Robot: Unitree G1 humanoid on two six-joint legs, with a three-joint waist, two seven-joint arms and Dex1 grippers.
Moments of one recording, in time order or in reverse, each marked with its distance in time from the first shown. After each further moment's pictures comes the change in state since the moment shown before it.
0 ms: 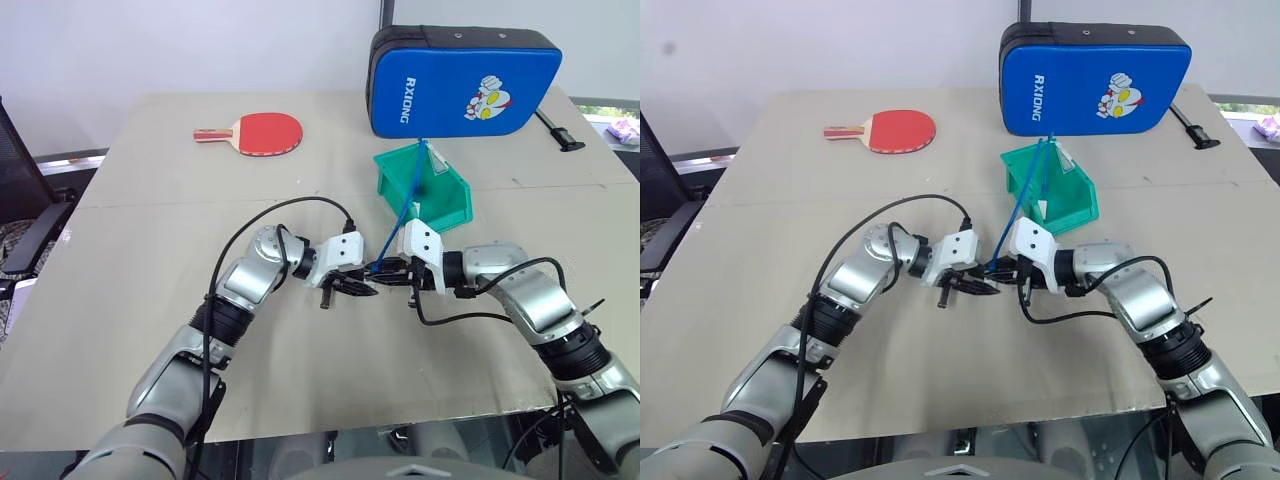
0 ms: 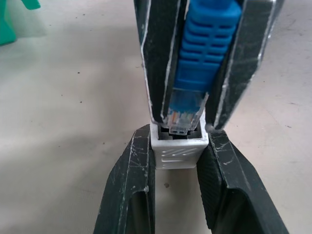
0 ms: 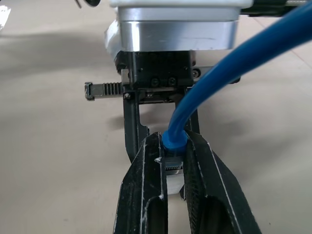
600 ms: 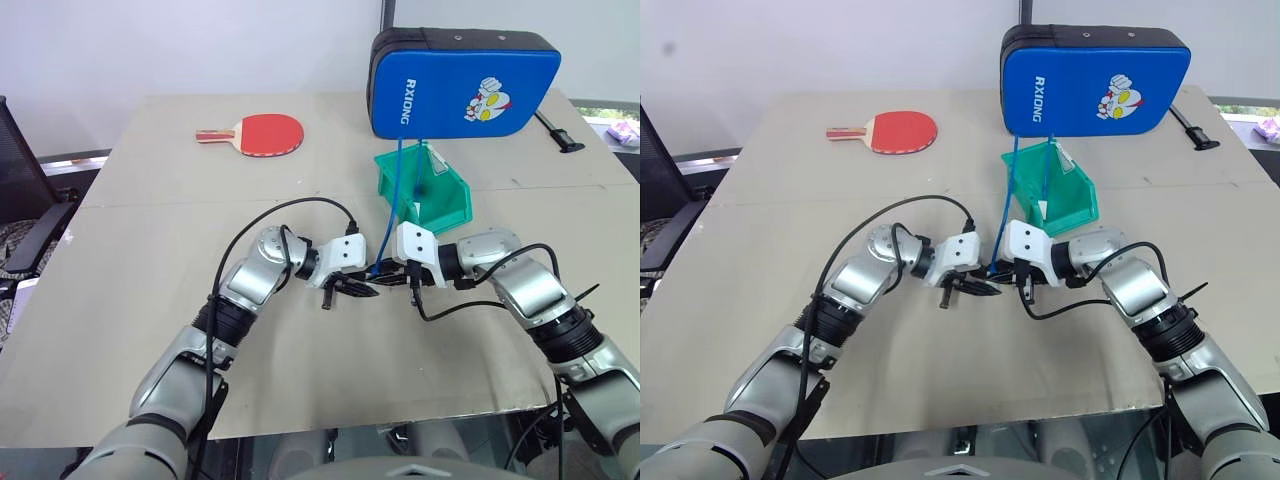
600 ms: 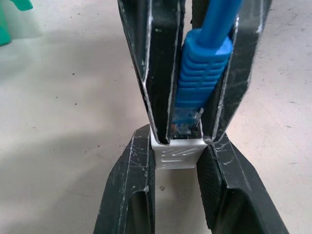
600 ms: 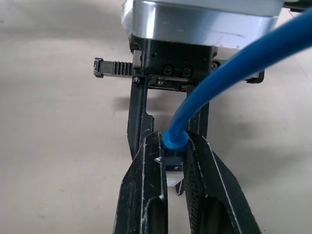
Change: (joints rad) left arm 0.003 -0.015 -0.004 0.000 0.029 -0.009 0.012; right arm -0.081 -0.002 0.060 0.117 -0.115 -0.094 0.130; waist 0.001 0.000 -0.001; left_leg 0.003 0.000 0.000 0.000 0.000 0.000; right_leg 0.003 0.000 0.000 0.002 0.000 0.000
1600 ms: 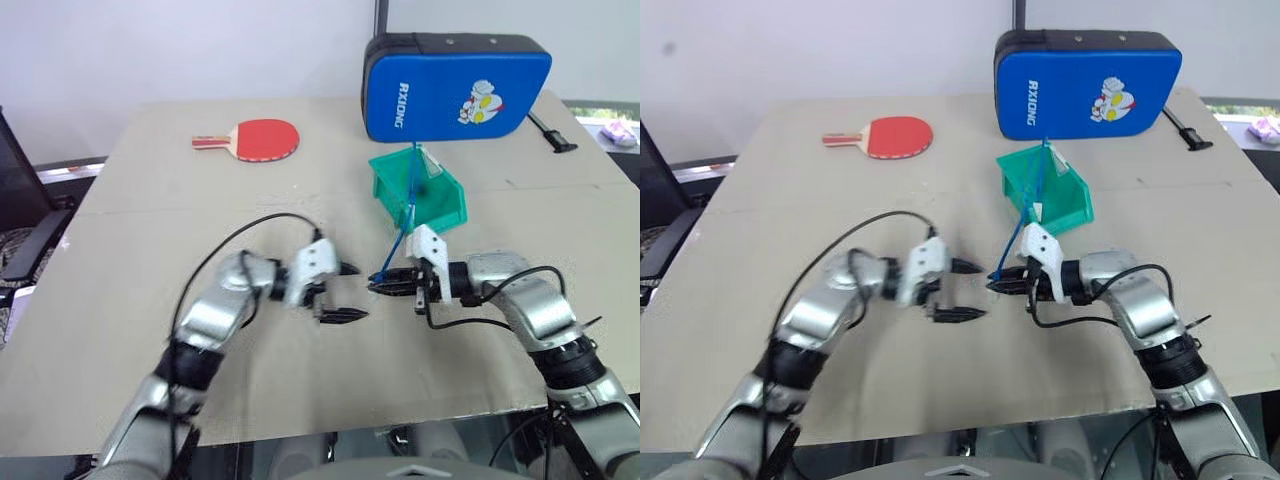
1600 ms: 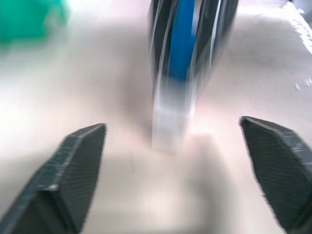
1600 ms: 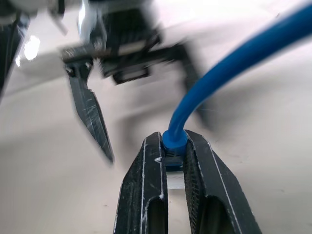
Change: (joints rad) left arm 0.389 0.091 0.275 -0.370 -0.204 0.176 0.132; right arm 0.170 0.046 -0.266 -0.225 0.214 0.292 -0.086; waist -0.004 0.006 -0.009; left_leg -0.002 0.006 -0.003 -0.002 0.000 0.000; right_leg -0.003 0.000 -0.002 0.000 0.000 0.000
